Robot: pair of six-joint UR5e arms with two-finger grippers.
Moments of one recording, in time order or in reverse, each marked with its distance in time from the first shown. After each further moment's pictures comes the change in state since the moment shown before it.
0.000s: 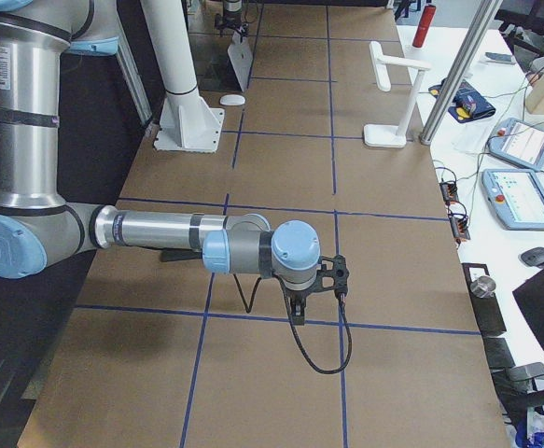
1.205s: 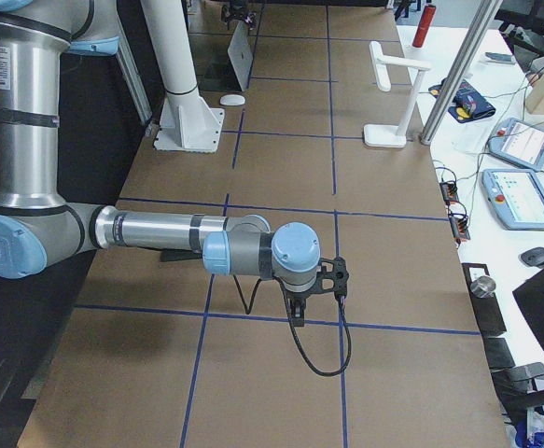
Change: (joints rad) left arm -0.124 0.001 -0.051 -0.024 -0.038 0.068; right arm 0.000 0.001 -0.005 0.002 -0.003 0.000
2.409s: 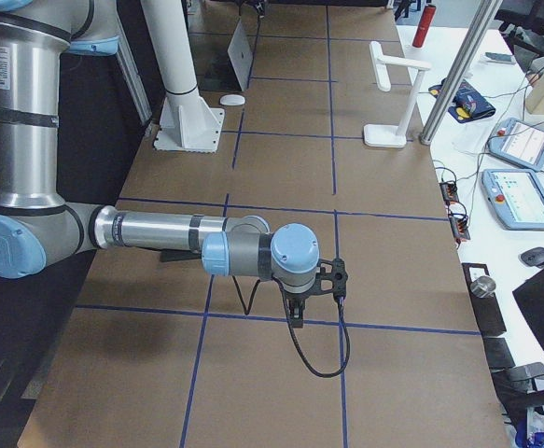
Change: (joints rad) left arm -0.278 0.008 -0.005 -0.005 -0.202 0.470; right arm 0.000 -0.004 -0.004 0.000 -0.001 0.000
